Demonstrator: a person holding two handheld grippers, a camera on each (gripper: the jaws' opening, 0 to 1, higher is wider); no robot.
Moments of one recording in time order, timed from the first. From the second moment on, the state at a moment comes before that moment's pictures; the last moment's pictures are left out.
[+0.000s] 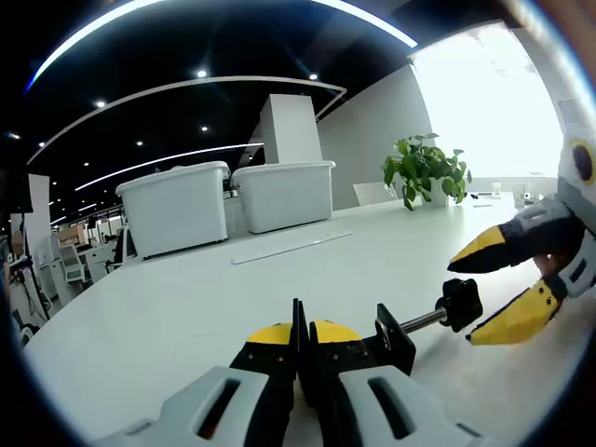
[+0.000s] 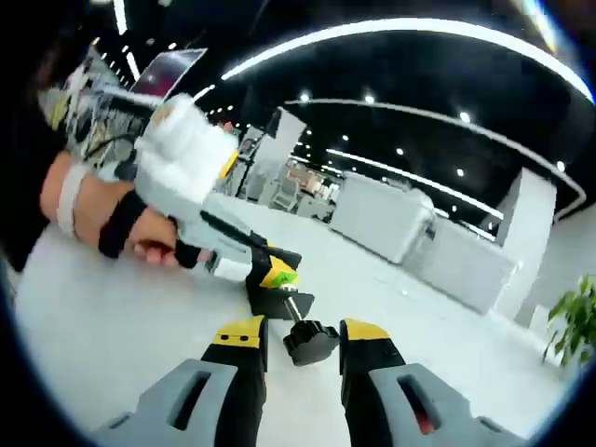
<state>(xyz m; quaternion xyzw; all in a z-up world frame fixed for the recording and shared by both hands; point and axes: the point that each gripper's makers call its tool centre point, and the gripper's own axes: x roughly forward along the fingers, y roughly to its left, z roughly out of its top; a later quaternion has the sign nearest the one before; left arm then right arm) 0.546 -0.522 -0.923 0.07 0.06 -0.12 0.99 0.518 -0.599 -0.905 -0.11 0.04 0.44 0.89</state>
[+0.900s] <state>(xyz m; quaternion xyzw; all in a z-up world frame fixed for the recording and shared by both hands) 0.548 -0.522 -0.922 0.07 0.06 -0.13 0.99 0.522 -0.595 -0.916 -0.22 -0.01 0.44 0.87</state>
